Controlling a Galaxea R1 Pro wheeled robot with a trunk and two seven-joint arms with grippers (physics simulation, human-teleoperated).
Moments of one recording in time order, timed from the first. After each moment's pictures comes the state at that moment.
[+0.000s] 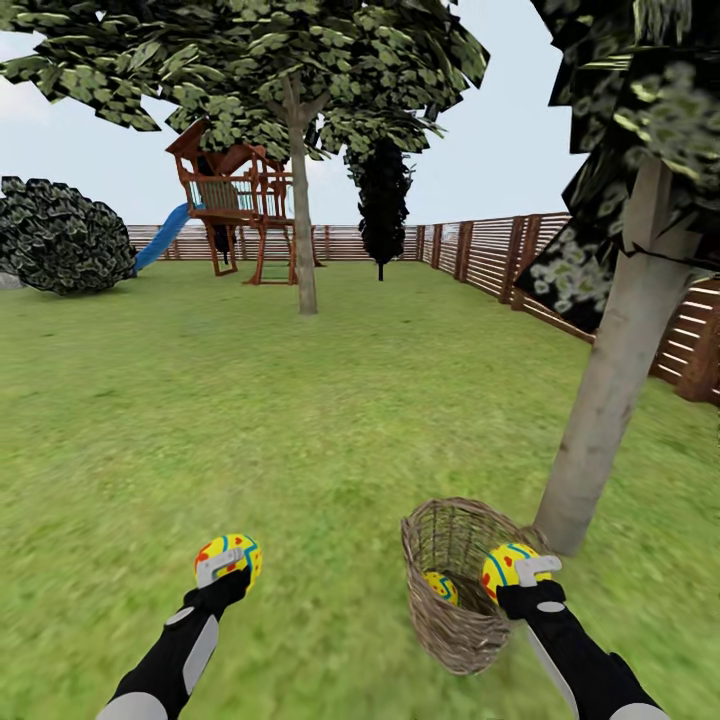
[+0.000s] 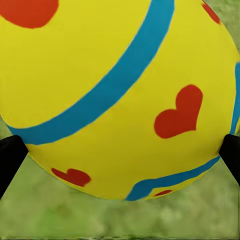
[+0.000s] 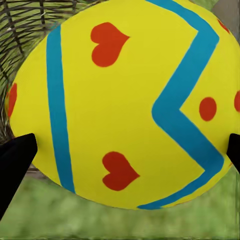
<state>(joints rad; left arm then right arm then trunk) -0.51 -0.05 0.31 -0.54 0.05 0.04 0.05 -0.46 -0.14 0.11 -0.65 0.01 0.27 -0.13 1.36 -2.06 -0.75</state>
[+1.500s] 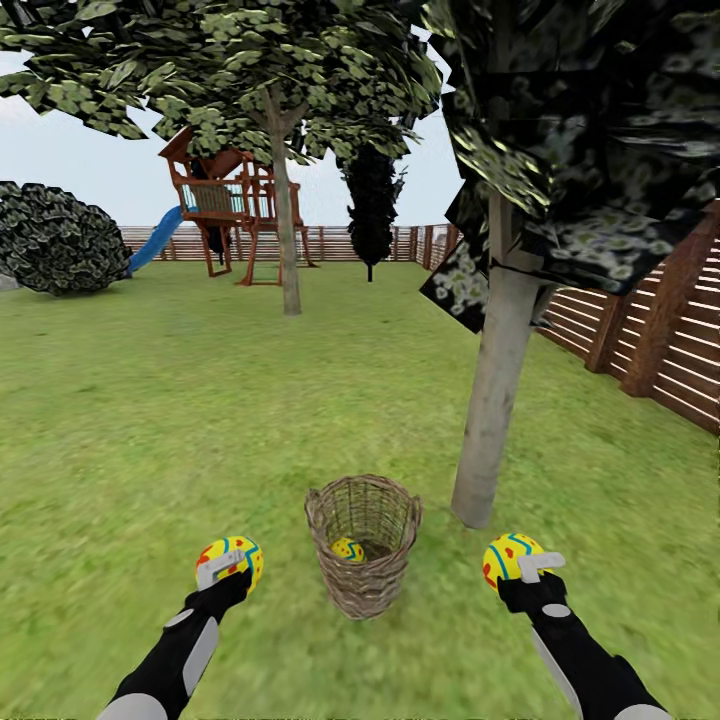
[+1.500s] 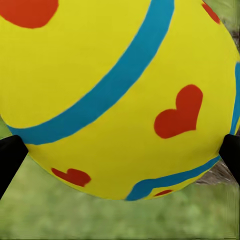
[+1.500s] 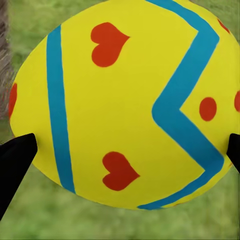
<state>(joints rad) -0.51 -0.05 0.31 -0.53 0.07 0.04 0.04 -0.46 -0.15 0.11 -0.64 0.01 0.16 -0.13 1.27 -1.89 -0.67</state>
